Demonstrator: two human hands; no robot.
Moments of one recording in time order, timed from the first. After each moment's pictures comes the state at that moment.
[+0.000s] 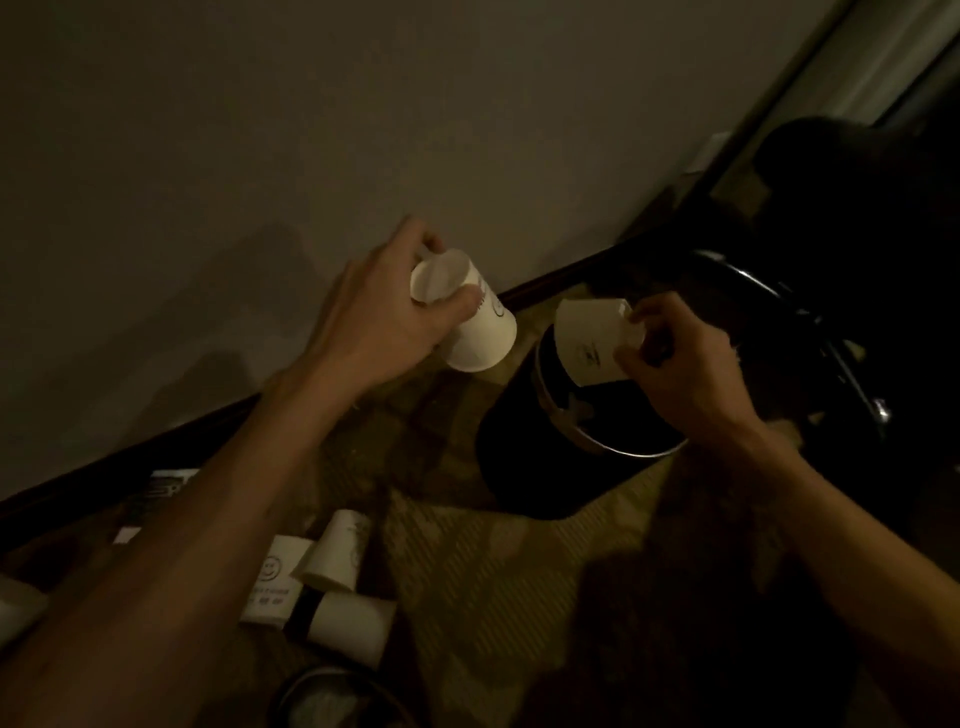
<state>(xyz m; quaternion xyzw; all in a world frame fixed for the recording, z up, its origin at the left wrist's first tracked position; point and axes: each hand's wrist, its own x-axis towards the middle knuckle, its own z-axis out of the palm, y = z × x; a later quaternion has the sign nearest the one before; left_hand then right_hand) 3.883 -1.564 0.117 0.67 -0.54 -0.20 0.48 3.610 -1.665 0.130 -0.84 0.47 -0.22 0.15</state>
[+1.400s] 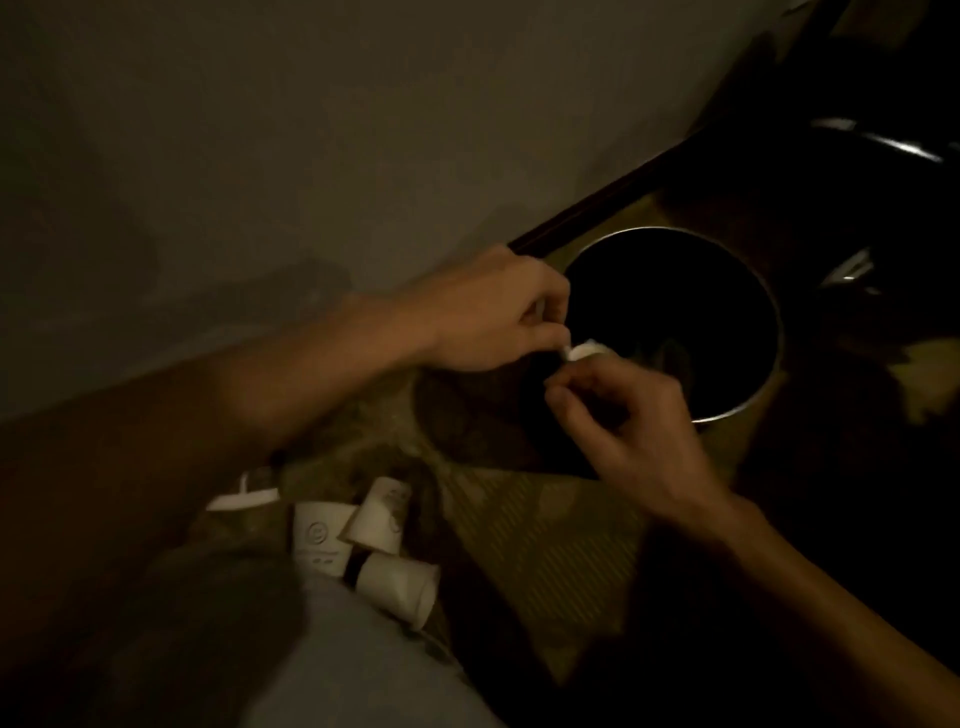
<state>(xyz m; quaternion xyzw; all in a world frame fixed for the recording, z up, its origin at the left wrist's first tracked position) 3.806 -1.634 0.124 0.58 -0.77 -0.23 0.11 3.606 -1.621 0.063 -0.81 0.34 -0.31 0.37</state>
